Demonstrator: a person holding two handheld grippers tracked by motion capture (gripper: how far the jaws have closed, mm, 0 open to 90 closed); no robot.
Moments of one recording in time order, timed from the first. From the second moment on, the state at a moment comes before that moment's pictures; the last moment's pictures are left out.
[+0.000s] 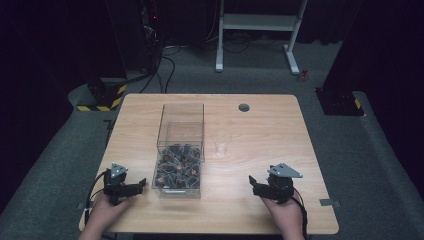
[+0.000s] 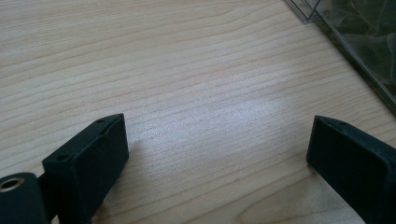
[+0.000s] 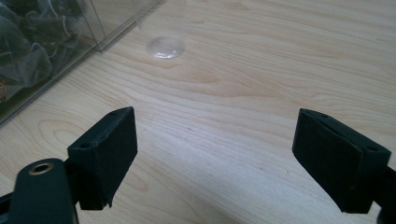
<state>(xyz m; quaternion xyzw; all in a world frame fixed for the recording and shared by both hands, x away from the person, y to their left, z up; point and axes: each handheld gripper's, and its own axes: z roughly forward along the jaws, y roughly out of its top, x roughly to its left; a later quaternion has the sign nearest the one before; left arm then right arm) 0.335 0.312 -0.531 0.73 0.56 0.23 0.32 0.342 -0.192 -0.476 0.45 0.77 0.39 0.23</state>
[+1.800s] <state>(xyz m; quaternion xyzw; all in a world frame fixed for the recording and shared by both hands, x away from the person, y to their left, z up) 0.335 0.312 -0.531 0.74 0.55 0.23 0.31 0.351 -0.108 -0.428 0.35 0.80 0.45 0.21</state>
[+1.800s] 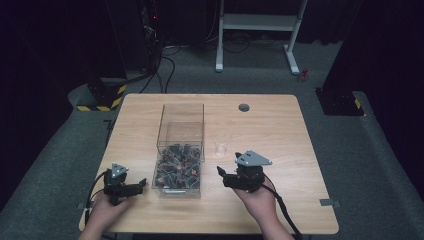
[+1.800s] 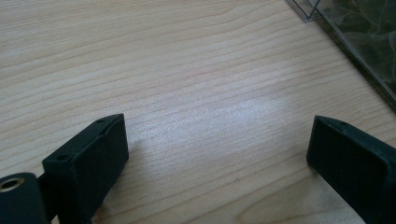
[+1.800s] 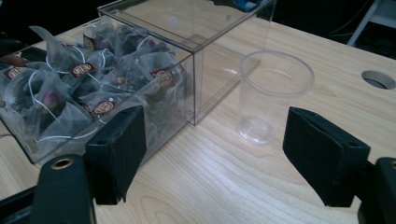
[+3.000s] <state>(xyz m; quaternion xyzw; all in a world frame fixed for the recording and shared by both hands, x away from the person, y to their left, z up) 0.335 0.312 -0.531 0.74 0.55 0.23 0.31 0.341 -0.054 -0.424 0.30 0.81 0.48 0.16</state>
